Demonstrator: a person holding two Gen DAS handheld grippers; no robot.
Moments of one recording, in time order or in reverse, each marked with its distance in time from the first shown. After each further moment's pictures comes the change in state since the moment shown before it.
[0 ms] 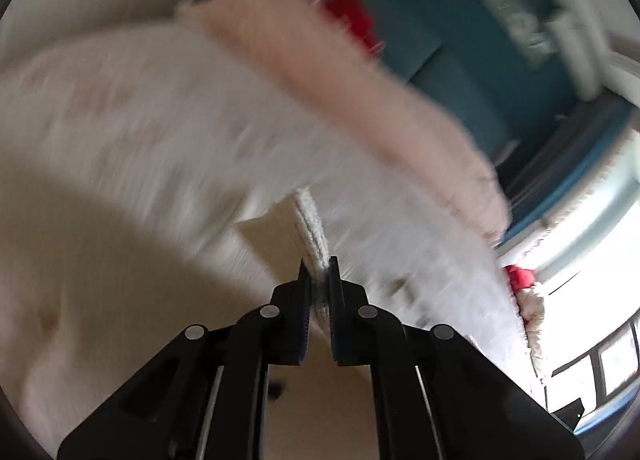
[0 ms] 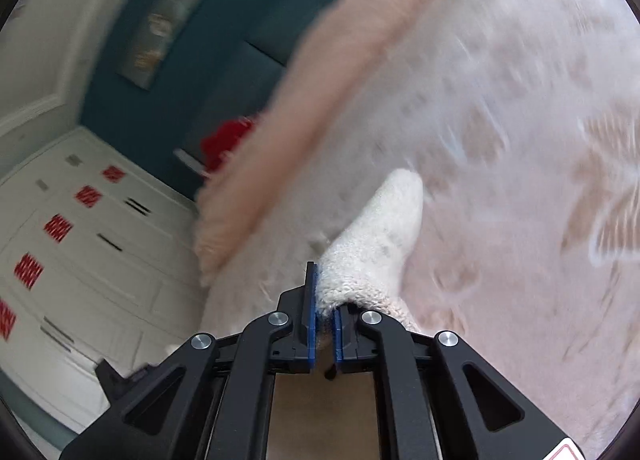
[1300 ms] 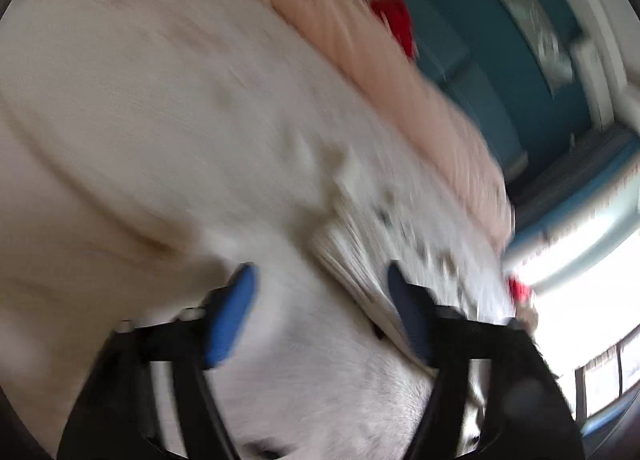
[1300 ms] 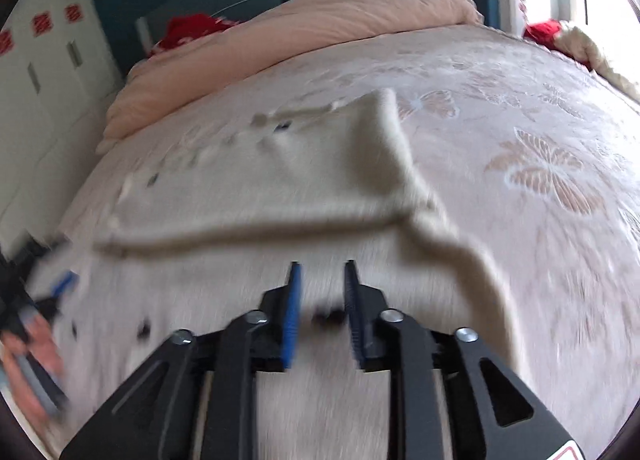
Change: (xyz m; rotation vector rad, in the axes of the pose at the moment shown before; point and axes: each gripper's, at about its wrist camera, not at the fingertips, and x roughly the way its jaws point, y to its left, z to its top) left arm -0.060 0.131 -0.048 -0.164 0.014 0.062; right arm -0.036 0.024 -0.095 -0.473 0.196 -0.462
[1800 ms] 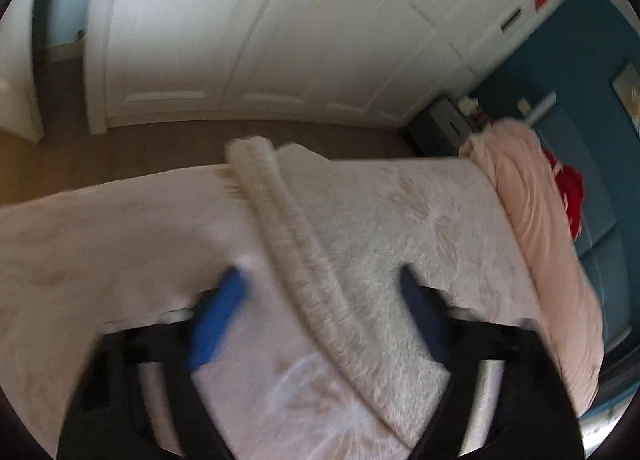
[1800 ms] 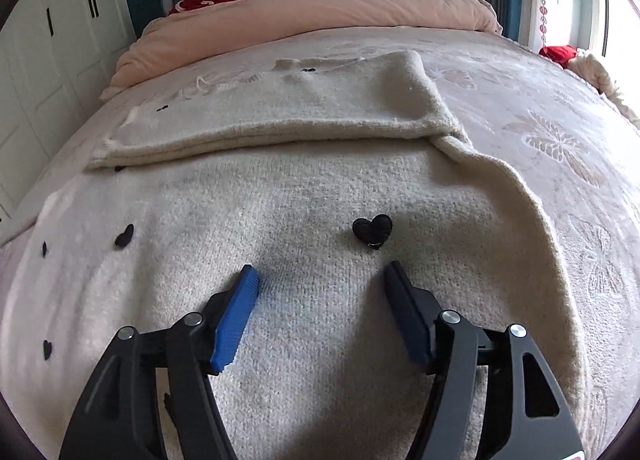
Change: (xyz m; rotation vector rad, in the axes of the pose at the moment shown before) left arm -0.098 0.213 0.155 -0.310 -0.287 0.498; right arm 0.015 0.034 -0.047 -0.127 0.026 -0.057
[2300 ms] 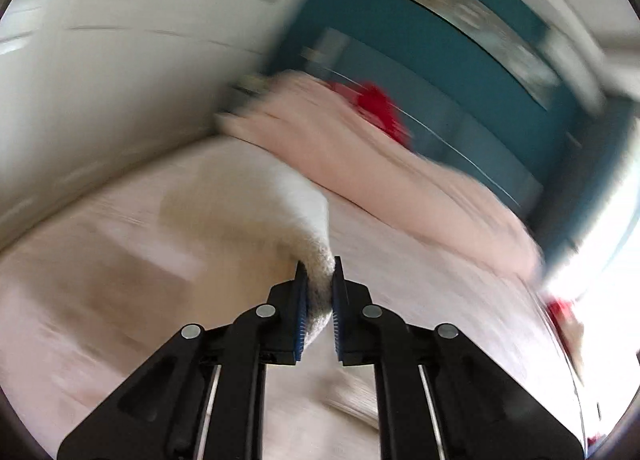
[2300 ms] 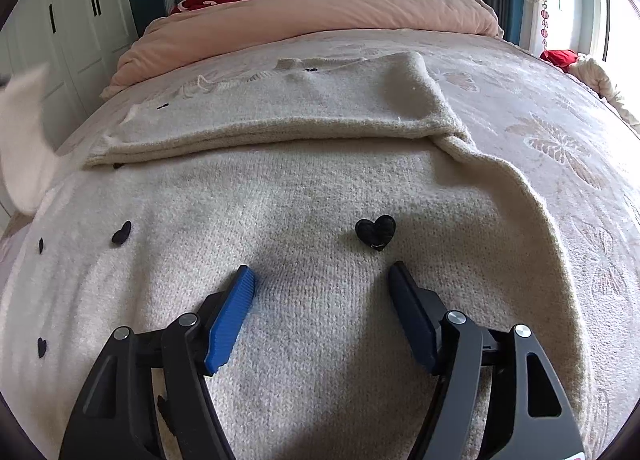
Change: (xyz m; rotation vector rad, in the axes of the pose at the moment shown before) left arm -0.160 -0.254 -0.140 0.550 0.019 -0.519; right arm 0.004 0.011 -0.014 0.000 -0.016 0.000
